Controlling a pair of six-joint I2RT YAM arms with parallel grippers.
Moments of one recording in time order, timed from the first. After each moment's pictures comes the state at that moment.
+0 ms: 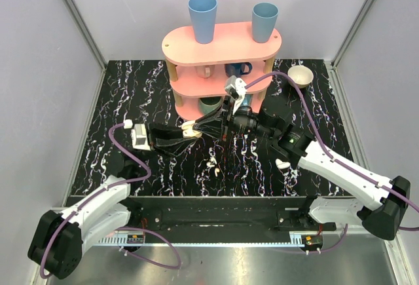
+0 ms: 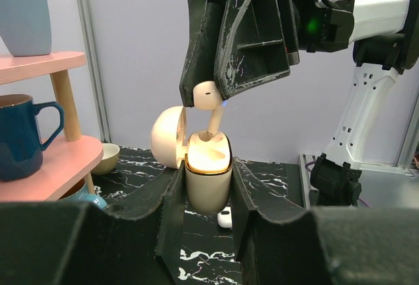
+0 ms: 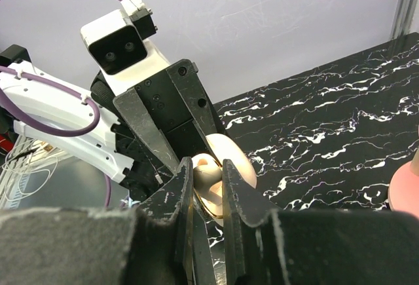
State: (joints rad) left arm -0.47 0.86 0.31 1.26 0.74 -0.50; right arm 0.89 1.18 1.11 0.15 -0.46 0.30
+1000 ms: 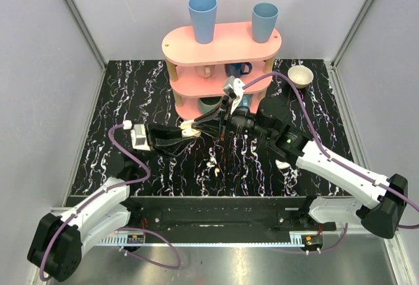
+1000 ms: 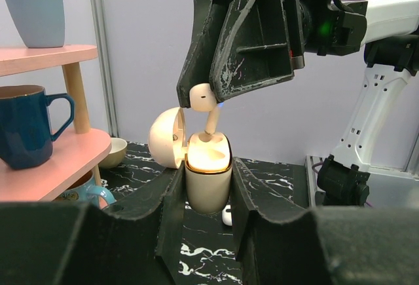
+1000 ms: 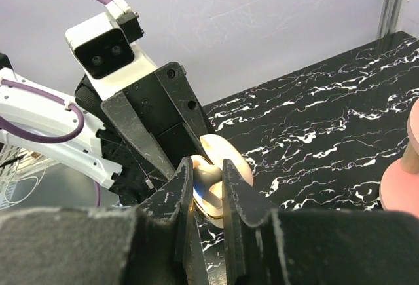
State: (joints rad) left arm -0.47 0.83 0.29 1.22 0.70 -0.49; right arm 0.90 1.19 1.10 0.17 -0.41 0.29
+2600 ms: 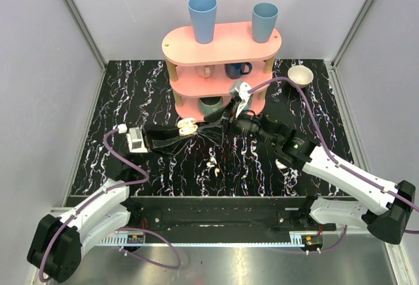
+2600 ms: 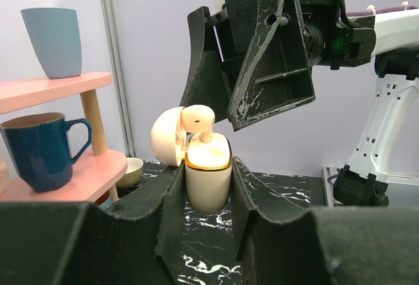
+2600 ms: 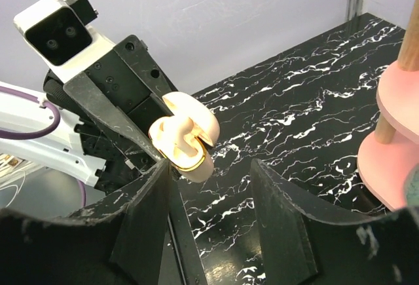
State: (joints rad) left arm -0.47 0.83 0.28 1.28 0.68 -0.45; right arm 0.91 1.13 1.07 0.10 -0.31 0.28
